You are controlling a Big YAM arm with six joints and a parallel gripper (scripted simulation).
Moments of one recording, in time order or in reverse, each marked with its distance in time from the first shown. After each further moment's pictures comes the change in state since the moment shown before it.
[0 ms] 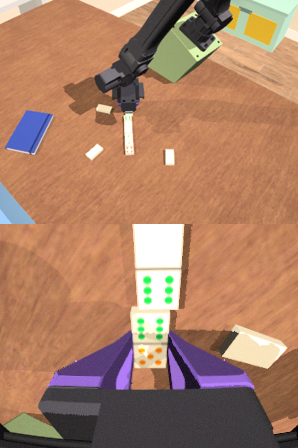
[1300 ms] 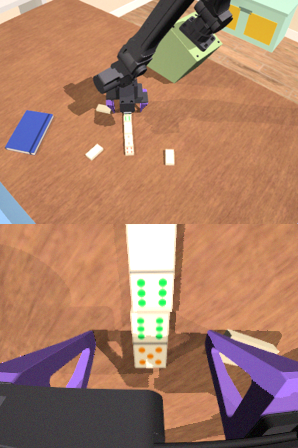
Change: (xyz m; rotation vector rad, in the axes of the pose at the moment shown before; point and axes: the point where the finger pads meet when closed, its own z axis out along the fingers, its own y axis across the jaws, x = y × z) arm -0.004 -0.005 -0.001 0.005 -0.004 -0.005
